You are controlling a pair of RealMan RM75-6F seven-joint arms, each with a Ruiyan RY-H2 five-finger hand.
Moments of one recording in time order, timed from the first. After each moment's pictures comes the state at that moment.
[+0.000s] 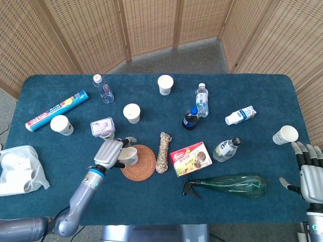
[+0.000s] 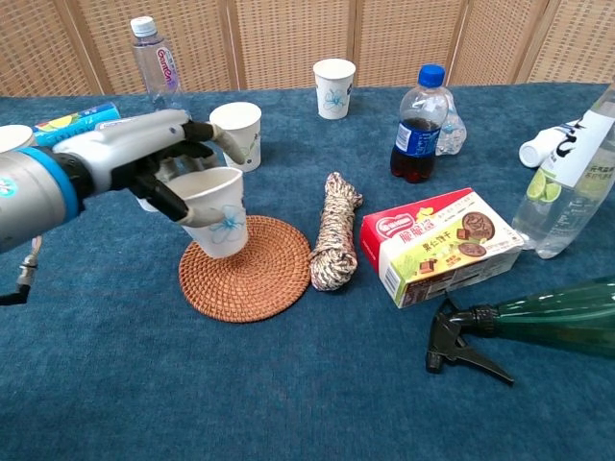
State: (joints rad) left arm -0.62 -1.62 -0.23 -1.73 1.01 1.04 0.47; right arm 0.05 -1.09 0.11 -1.69 -1.38 1.48 -0.13
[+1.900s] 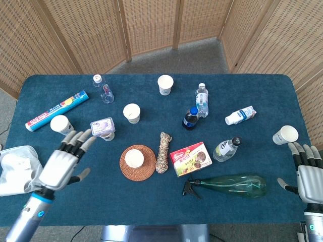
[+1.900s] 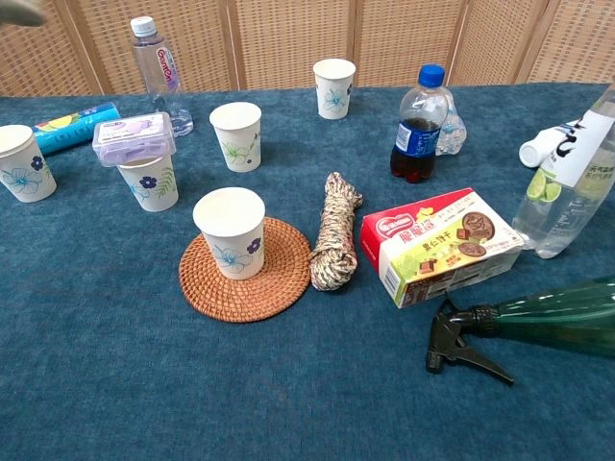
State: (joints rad) left arm -0.37 -1.13 0.09 -1.98 1.56 1.47 0.39; right arm 0.06 -1.10 0.10 -1.70 -1.39 1.48 -0.17
